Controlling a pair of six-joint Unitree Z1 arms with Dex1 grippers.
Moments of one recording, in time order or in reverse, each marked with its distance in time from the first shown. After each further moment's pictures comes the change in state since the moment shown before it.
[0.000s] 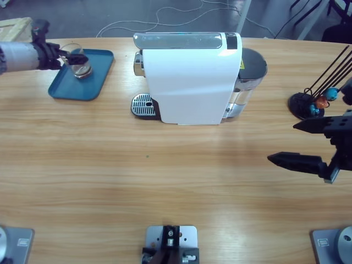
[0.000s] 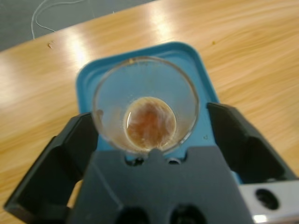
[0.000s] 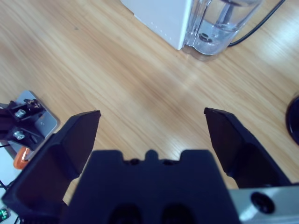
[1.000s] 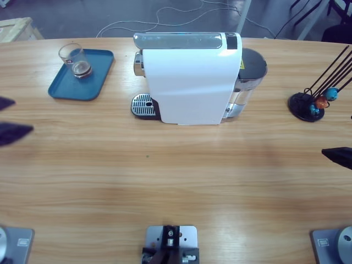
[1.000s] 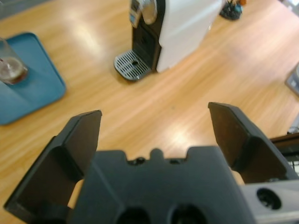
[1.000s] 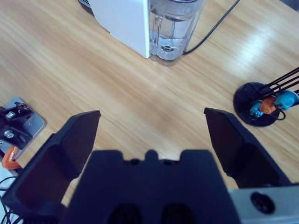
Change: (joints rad) arm 0 -0.520 -1.061 0.161 0.876 0.007 -0.247; arm 1 0.000 -0.249 -0.067 0.191 -0.135 0.005
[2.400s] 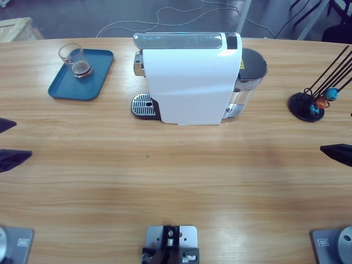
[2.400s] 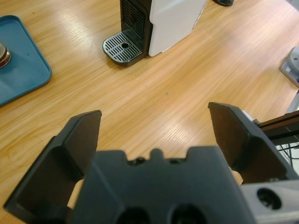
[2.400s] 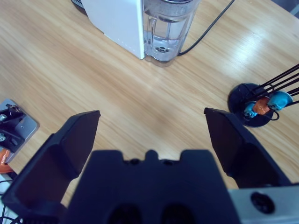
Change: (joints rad) arm 0 -0.004 -0.084 0.076 0.008 -0.022 0.000; arm 1 -0.001 0.009 0.010 -0.019 -0.027 -0.008
